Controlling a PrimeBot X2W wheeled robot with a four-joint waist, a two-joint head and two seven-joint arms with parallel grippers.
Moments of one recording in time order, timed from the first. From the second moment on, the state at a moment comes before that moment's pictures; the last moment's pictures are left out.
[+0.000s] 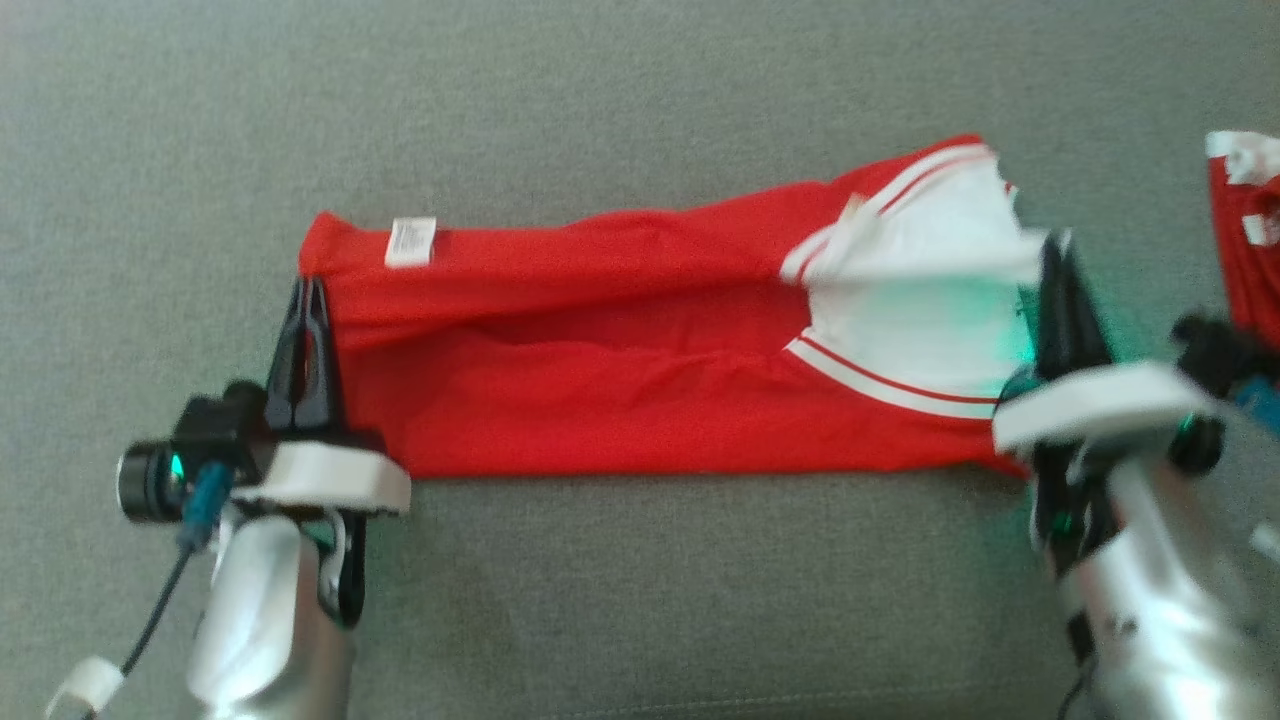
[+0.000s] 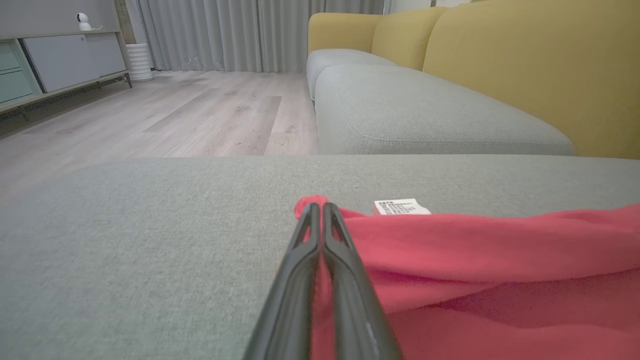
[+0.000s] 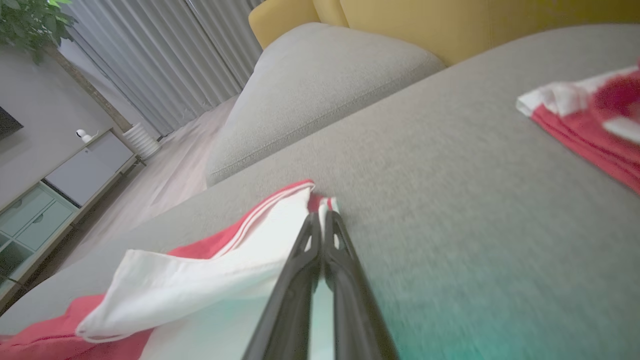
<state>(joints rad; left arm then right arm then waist) -0.38 0.03 0.00 0.48 -0.08 -0.06 -0.26 -0.46 -0.13 0.10 0.64 0.57 0.13 -0.25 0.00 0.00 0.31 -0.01</state>
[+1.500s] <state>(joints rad) 0.04 0.04 -0.18 0.36 -0.06 0.09 -0.26 -0.26 -0.05 -0.07 0.68 0.09 0.13 -0.25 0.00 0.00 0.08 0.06</state>
